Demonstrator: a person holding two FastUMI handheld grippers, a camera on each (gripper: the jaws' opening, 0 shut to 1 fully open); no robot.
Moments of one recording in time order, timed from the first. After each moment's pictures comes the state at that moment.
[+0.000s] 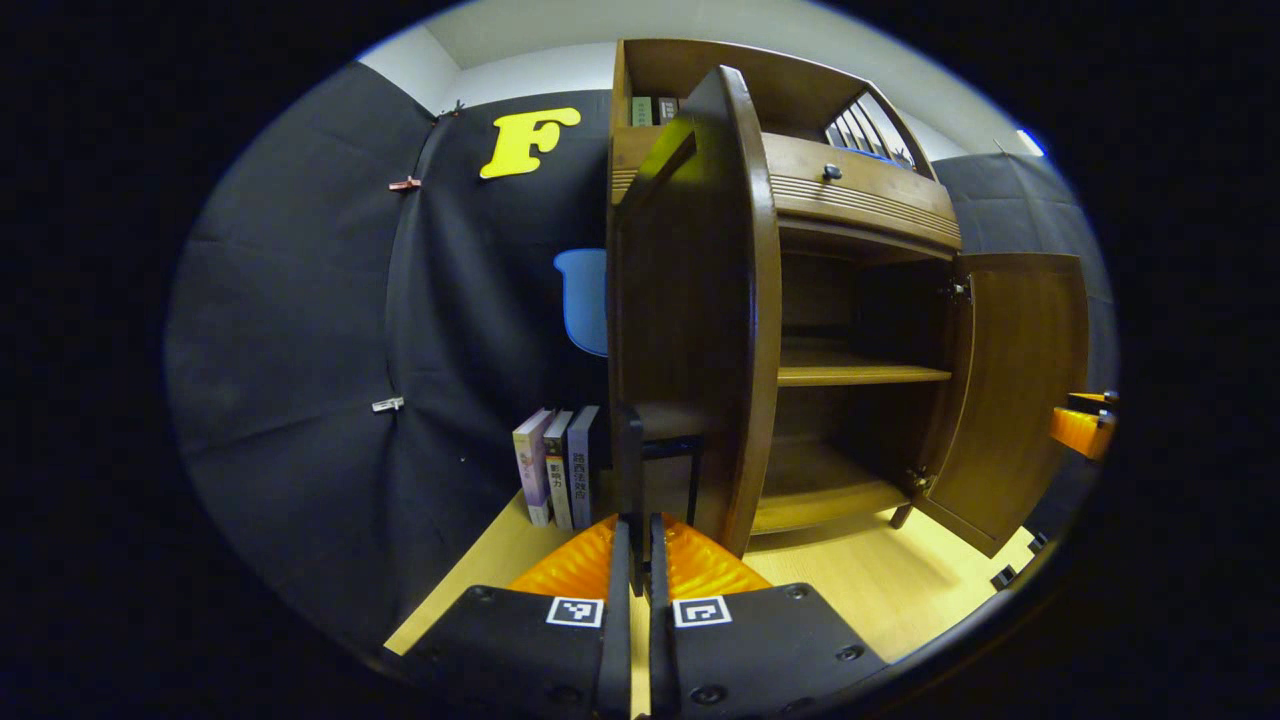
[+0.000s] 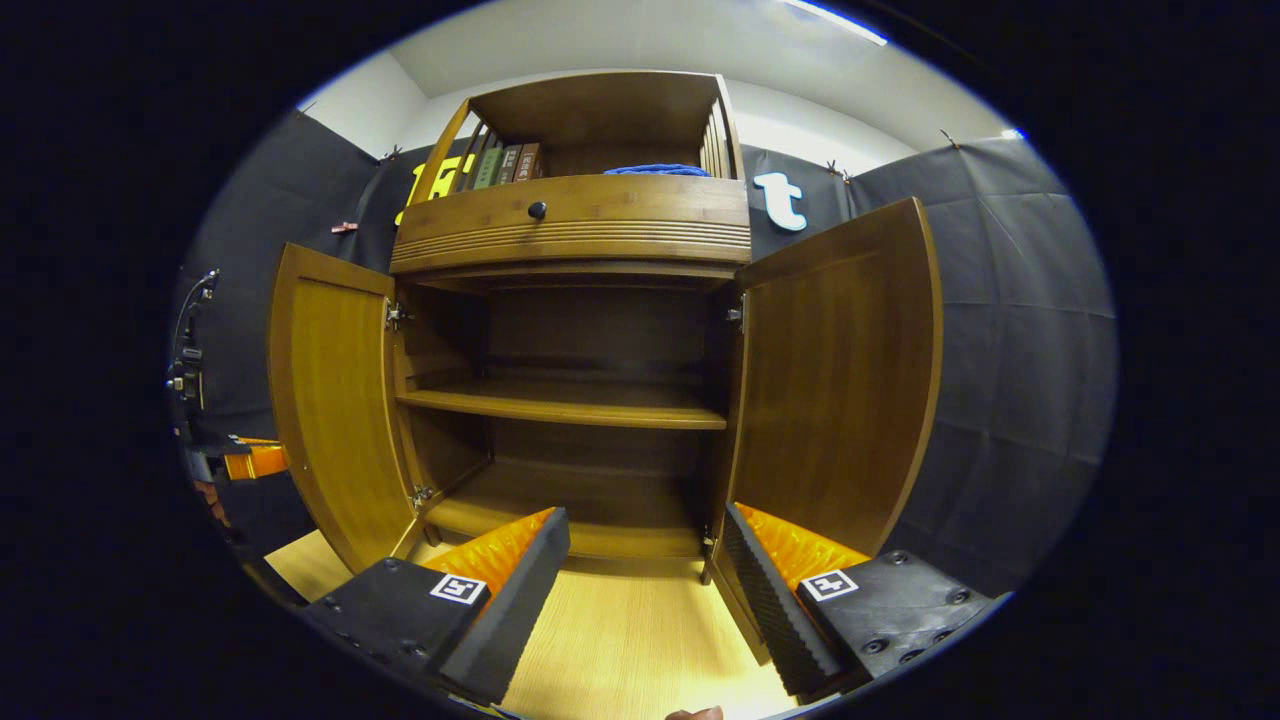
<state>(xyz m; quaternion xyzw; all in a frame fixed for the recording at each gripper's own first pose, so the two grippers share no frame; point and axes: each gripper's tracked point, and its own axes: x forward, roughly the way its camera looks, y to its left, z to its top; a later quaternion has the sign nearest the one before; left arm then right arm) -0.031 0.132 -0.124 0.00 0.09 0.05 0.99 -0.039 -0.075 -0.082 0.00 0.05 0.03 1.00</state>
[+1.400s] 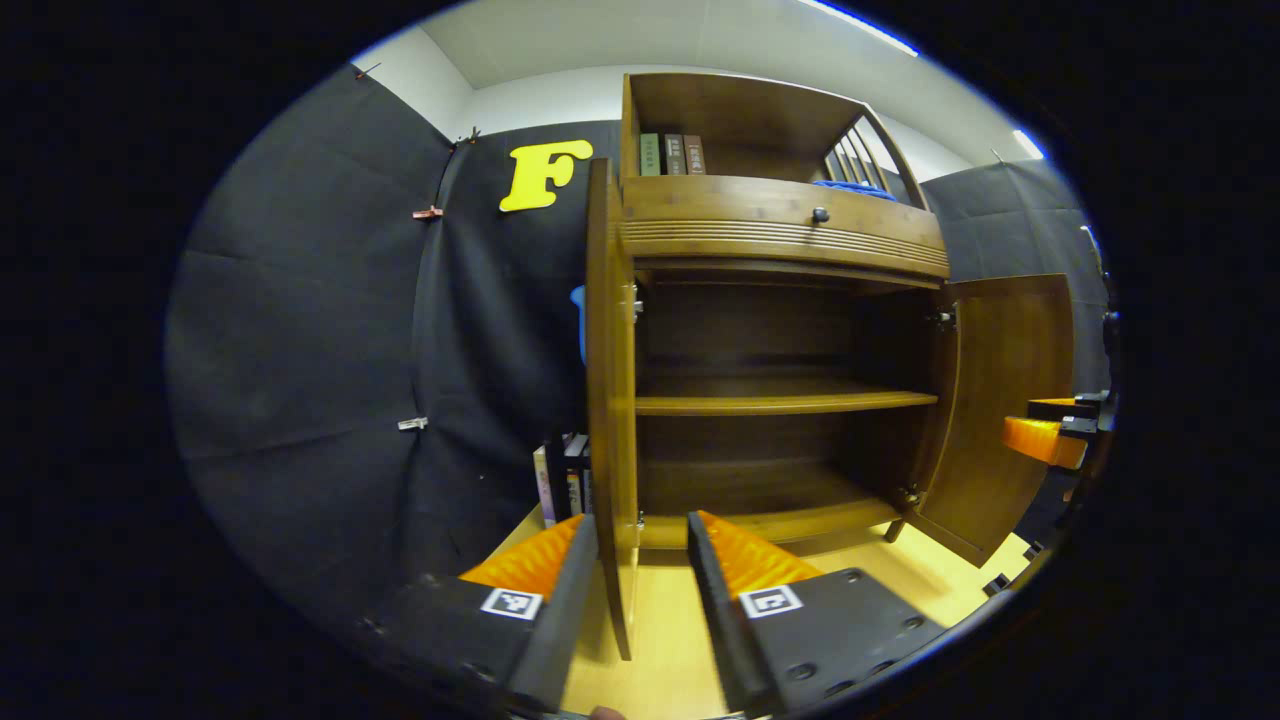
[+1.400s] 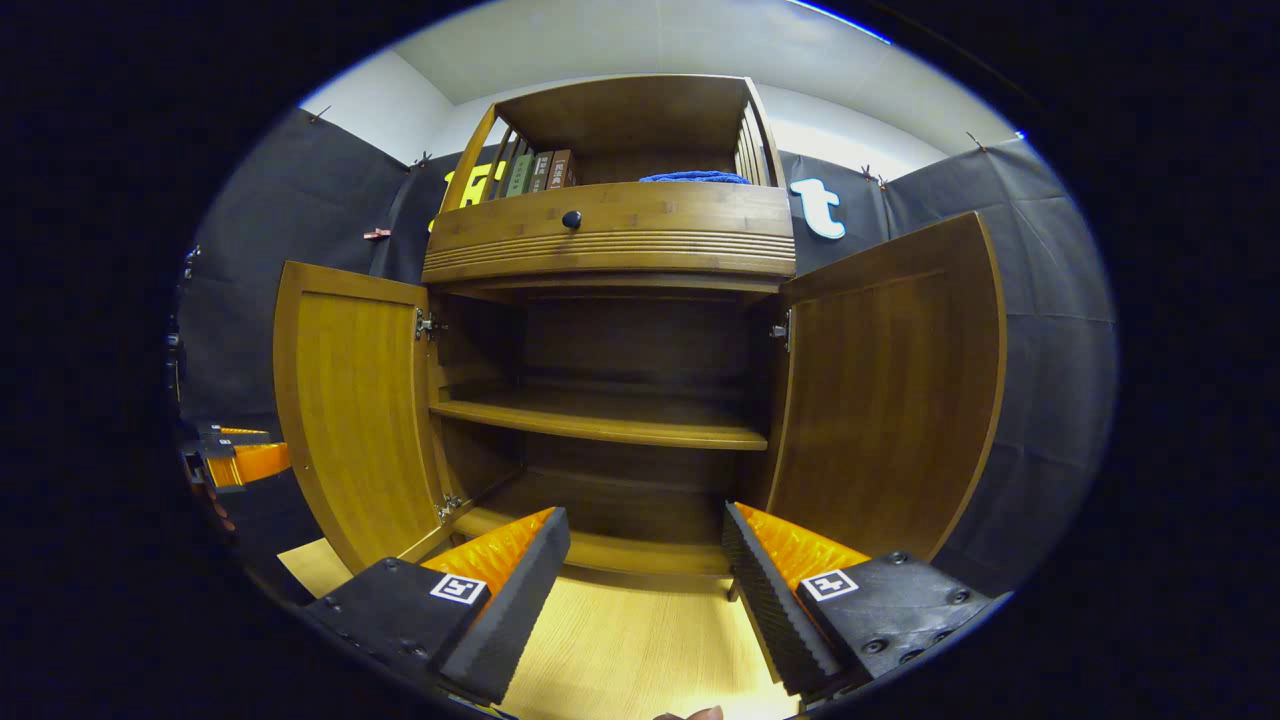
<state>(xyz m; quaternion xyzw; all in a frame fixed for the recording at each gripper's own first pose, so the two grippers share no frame) -0.078 0.099 -0.087 0.00 0.06 0.06 1.00 -0.031 -0.053 -0.065 0.00 0.03 0.07 1.00</state>
